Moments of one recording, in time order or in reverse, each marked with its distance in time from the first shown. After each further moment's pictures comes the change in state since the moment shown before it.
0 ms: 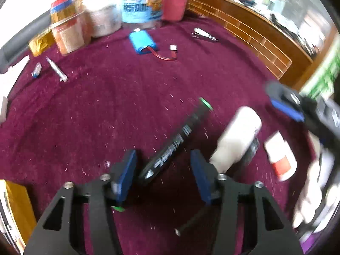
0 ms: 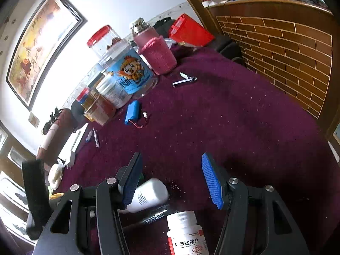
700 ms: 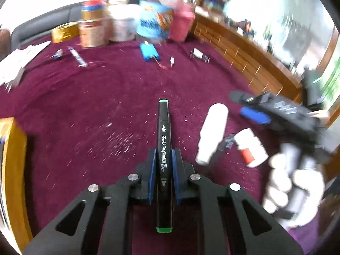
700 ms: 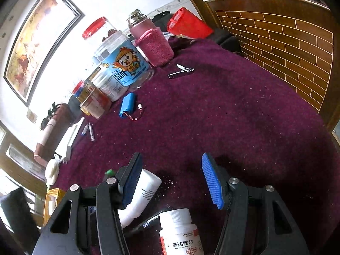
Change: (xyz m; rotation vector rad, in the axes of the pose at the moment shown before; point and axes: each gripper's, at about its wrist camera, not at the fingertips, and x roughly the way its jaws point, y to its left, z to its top) left arm -0.037 -0.014 -0.061 -0.108 -0.142 -0.031; right arm 0.008 -0.005 -0.003 -0.010 0.030 -0.006
